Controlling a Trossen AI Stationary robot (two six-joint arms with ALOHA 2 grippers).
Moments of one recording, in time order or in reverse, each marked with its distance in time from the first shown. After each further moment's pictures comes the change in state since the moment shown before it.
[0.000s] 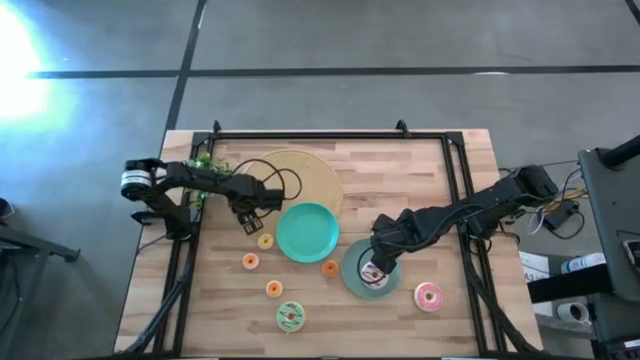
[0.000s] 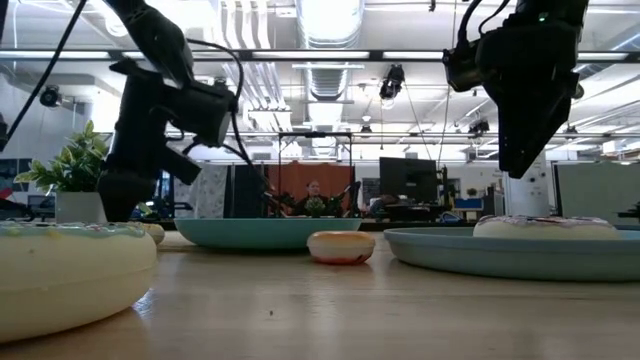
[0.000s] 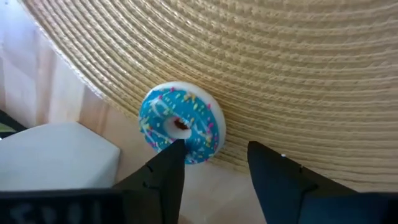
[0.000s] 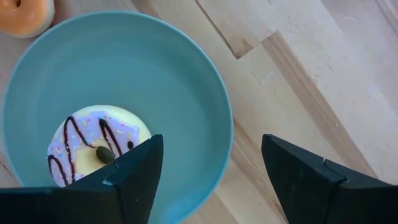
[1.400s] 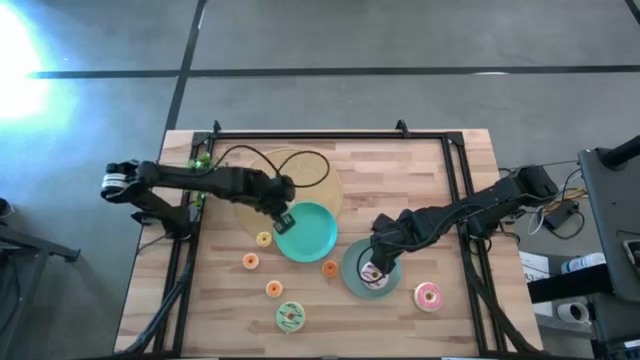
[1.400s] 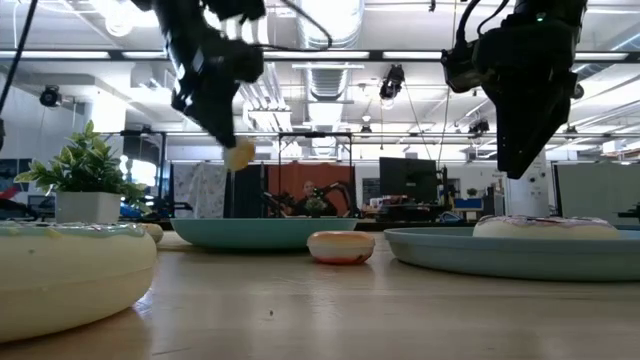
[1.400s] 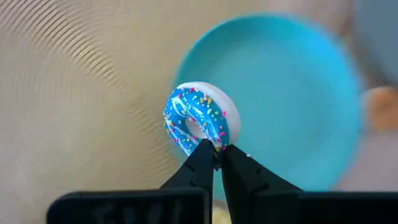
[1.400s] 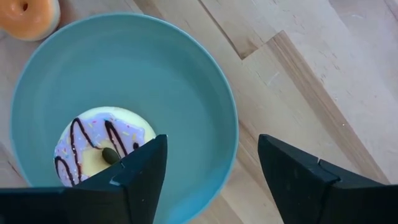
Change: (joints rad) left arm -0.134 -0.150 0.287 0.220 0.150 -0.109; right arm -0.003 0.000 -0.003 0.016 -0.011 0.008
